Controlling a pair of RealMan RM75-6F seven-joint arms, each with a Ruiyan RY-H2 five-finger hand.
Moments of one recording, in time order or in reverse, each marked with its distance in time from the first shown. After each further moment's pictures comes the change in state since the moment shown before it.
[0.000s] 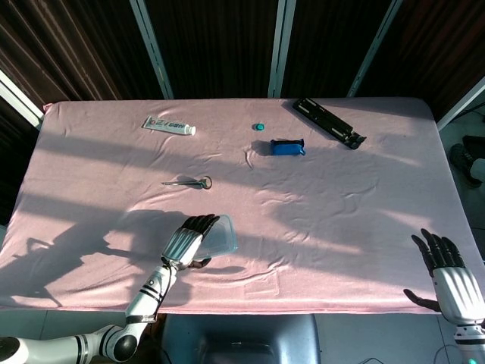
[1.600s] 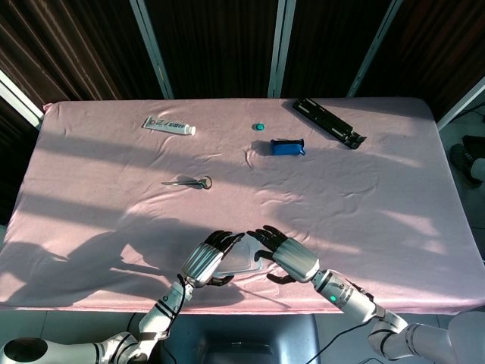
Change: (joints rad) left arm -0.012 -0.141 0.127 0.145 0.282 0.138 -0.296; right arm 0.591 -0.538 0.011 0.396 -0.247 -0.360 0.244
